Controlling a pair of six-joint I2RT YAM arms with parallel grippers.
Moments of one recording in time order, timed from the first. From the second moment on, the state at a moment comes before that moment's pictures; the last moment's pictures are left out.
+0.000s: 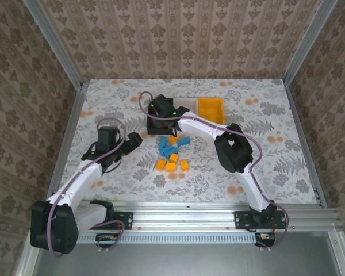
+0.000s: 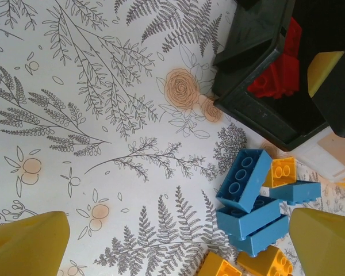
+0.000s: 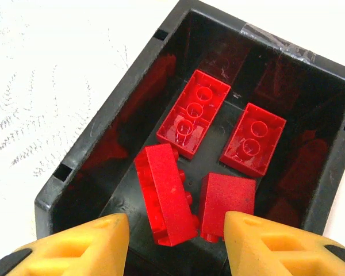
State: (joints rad) left arm -0.26 1.06 0.60 -0.34 0.17 -0.77; right arm 0.73 2.28 1.91 -0.45 0.24 0.18
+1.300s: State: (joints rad) left arm -0.51 1.26 0.64 -0.20 0.17 -0.75; right arm 0.85 1.80 1.06 -0.52 0.09 0.34
